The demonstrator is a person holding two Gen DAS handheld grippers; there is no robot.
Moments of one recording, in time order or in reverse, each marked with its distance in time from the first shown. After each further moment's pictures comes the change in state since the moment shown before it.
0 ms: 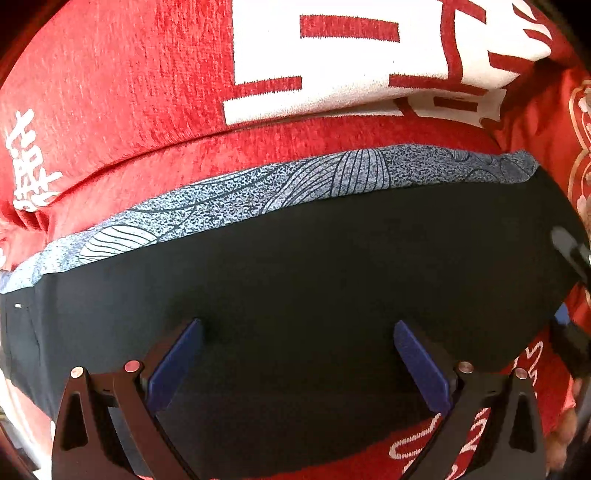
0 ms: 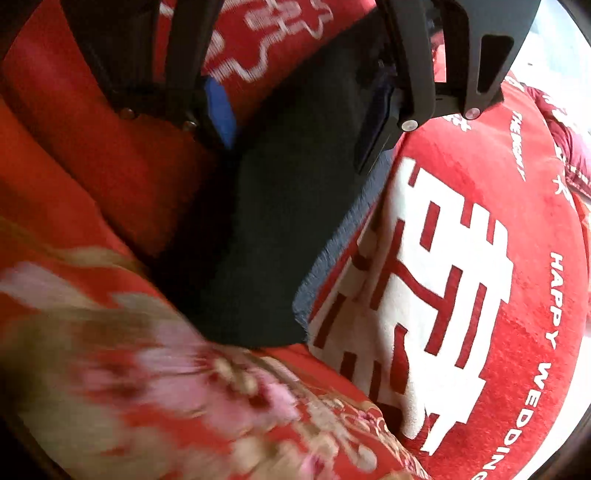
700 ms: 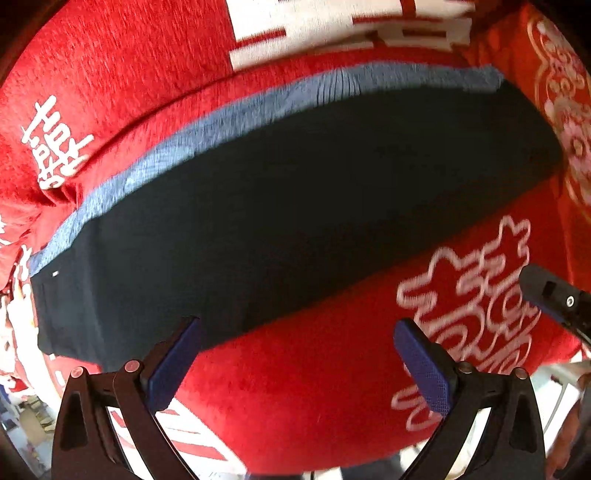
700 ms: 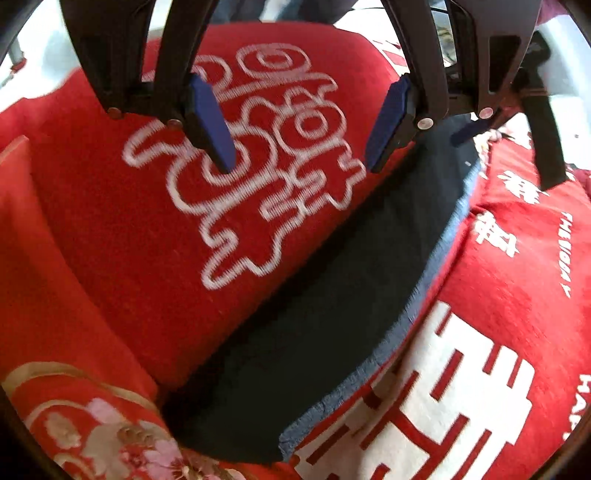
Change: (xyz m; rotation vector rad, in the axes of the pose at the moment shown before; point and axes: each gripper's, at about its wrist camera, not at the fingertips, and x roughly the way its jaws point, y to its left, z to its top) left arm -0.054 0.000 -0.045 0.117 0.193 0.078; right arm -0.043 0.023 -0.061 -0.136 0.408 -0.224
